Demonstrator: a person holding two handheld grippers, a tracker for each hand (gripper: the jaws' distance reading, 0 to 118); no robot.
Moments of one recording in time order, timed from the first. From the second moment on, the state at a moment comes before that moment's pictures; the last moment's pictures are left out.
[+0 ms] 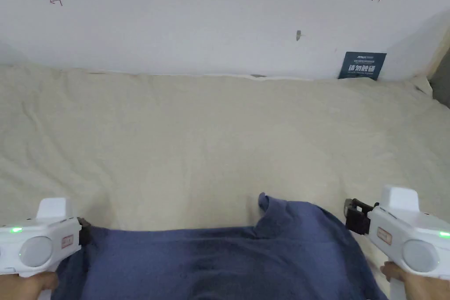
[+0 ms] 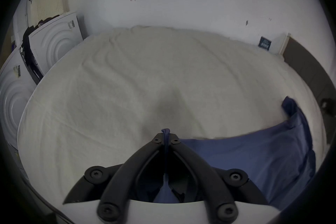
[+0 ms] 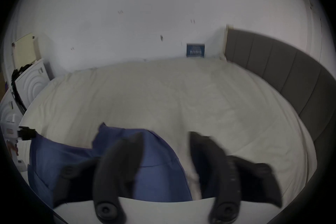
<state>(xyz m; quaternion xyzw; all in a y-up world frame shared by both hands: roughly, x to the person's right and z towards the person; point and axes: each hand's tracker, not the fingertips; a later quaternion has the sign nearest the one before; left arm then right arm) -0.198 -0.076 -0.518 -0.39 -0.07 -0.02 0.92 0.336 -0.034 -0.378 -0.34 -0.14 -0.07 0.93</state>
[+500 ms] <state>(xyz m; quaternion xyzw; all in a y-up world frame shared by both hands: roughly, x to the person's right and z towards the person) -0.209 -0.050 -0.490 -0.38 -0.07 0.00 0.92 0.344 -0.128 -0.459 -0.47 -0.12 -0.02 0.88</state>
